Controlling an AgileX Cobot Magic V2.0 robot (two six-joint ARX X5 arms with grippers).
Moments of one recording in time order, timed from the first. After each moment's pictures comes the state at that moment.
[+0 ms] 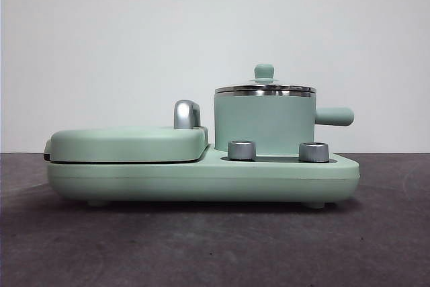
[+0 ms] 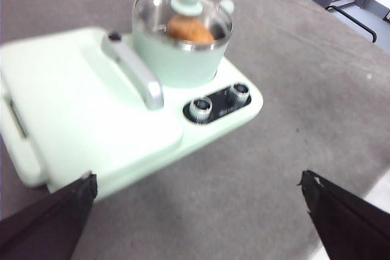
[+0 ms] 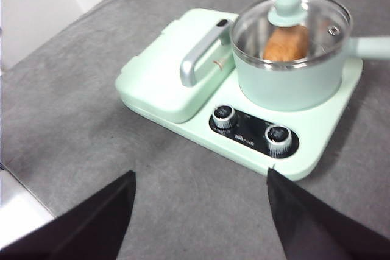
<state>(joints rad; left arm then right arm) -0.65 0.58 0.89 -0.75 0.10 -0.18 0.64 0.47 0.89 -0.82 -0.10 0.25</state>
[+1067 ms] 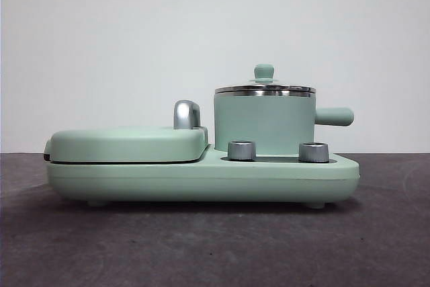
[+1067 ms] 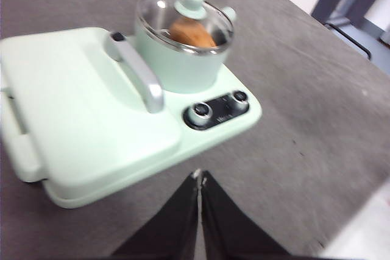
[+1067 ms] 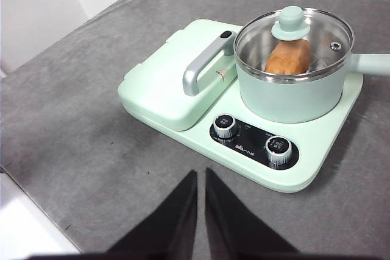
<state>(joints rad) -0.62 0.53 0.86 -0.72 0.10 -0.23 0.64 0.47 0.89 -0.80 -0.10 0.23</state>
